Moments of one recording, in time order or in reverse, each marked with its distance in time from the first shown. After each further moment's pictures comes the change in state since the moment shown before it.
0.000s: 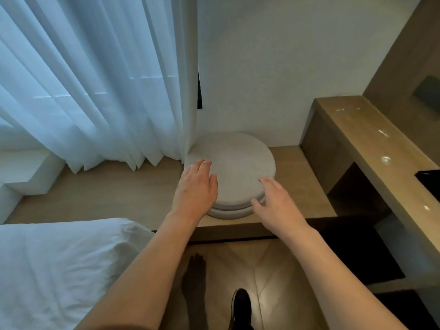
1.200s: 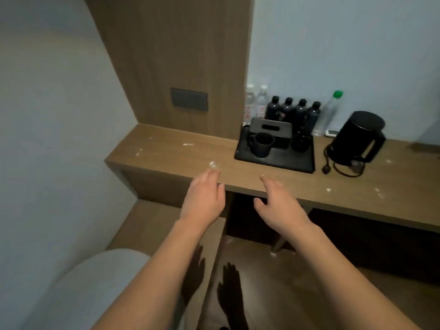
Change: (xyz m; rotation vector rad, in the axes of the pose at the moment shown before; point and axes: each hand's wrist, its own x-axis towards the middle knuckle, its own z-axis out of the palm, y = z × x) left_hand 0.288 0.328 0.217 -0.271 -0.600 1.045; right_hand 0.096 0.190 -0.185 0.086 0.710 1.045
